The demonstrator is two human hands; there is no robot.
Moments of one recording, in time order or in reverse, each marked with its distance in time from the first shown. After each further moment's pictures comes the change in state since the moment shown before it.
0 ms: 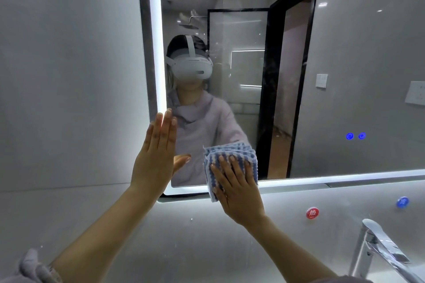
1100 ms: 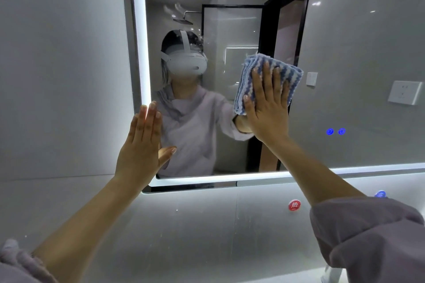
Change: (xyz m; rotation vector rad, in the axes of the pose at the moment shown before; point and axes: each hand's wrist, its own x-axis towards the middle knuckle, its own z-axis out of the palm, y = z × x) left_hand -0.002 0.004 -0.005 -0.138 -0.015 -0.006; right_hand 0.115 0.130 -0.081 0.003 0.223 0.317
